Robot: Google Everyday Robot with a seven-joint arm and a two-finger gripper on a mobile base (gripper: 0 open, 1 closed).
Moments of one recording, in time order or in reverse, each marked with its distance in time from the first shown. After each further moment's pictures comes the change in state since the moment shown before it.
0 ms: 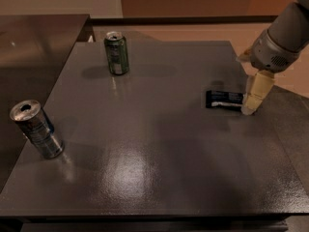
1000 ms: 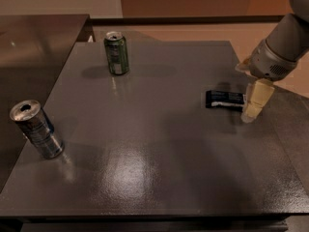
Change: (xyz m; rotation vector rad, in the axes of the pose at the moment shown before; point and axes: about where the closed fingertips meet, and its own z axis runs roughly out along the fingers) arm 0.010 0.012 0.018 -0.044 0.006 0.011
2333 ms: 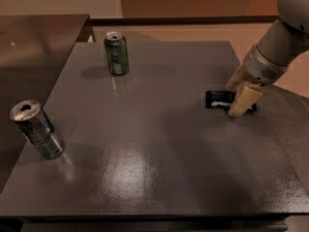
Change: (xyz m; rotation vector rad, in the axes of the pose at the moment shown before) arm -0.005 0.003 0.020 -0.032 0.009 0.000
